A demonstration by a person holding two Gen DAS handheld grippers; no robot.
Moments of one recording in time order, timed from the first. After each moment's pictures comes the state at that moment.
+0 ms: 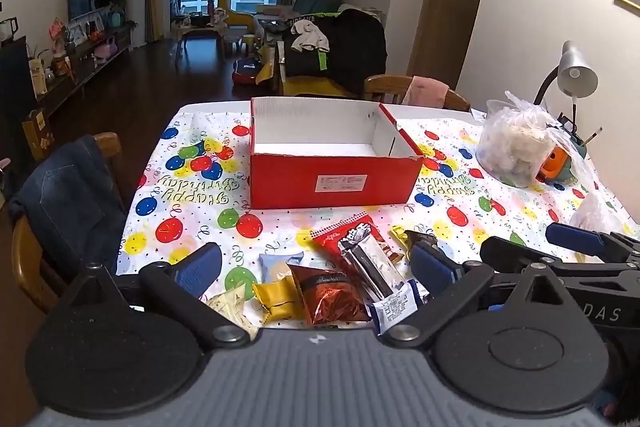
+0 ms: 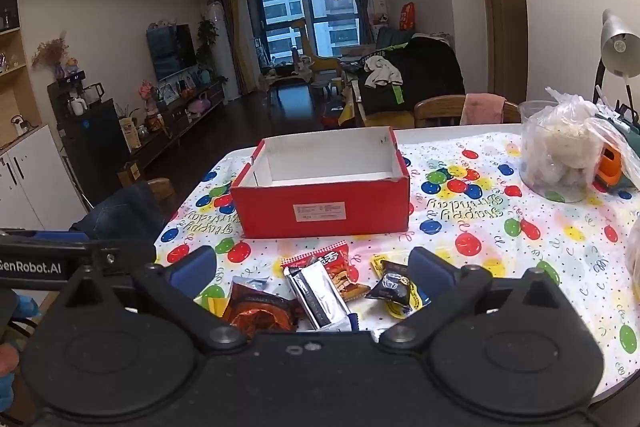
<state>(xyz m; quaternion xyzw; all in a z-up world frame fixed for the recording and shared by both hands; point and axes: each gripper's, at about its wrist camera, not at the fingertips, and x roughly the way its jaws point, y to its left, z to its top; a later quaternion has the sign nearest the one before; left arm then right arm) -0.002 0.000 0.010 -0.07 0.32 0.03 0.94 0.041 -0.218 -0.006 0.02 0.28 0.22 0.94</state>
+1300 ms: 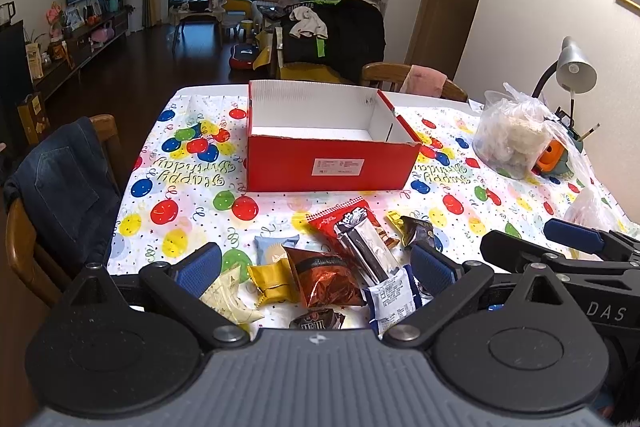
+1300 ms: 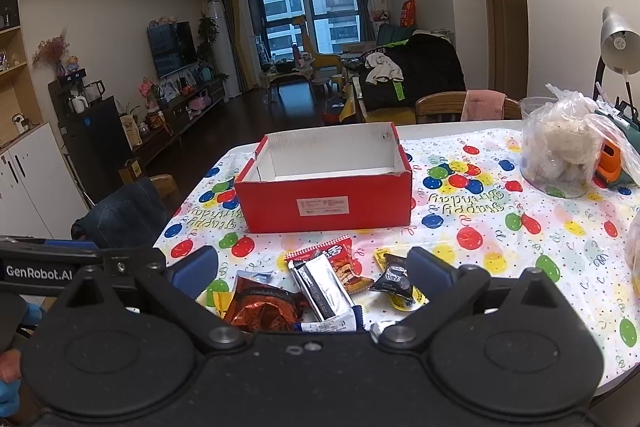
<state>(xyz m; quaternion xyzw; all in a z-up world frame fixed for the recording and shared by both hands) -0.006 0.003 0.003 -0.09 0.34 0.02 0.94 0.036 -0.217 -0.006 0.02 0.28 0.22 0.93</state>
